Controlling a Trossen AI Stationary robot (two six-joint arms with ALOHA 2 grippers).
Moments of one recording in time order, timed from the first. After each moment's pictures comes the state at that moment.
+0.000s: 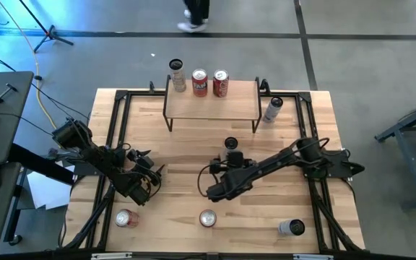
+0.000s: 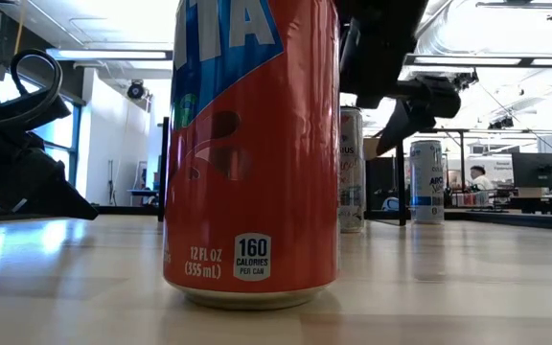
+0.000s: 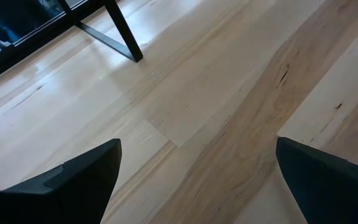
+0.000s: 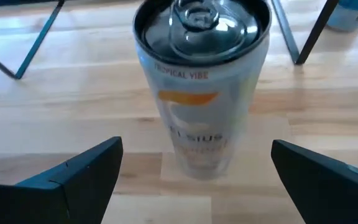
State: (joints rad) left arm -0.74 1.59 0.44 -0.62 -1.03 -1.52; right arm 0.34 2.15 1.69 -1.36 0.86 2.07
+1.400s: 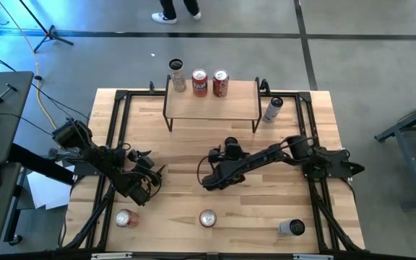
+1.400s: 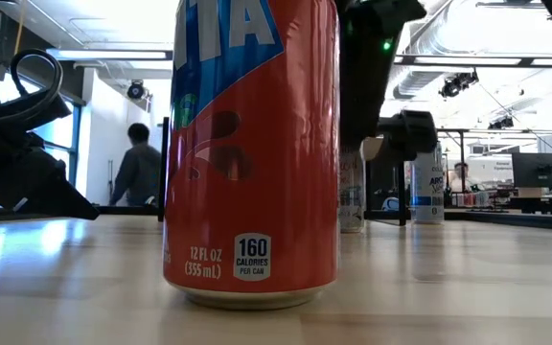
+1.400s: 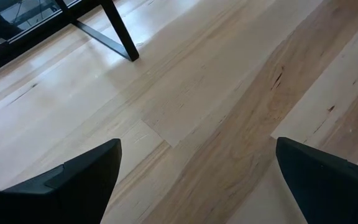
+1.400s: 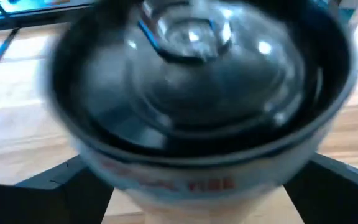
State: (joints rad) left arm -0.74 1.59 0.44 -0.60 -1.03 -1.52; right arm 0.24 2.24 1.69 -1.37 0.91 2.16
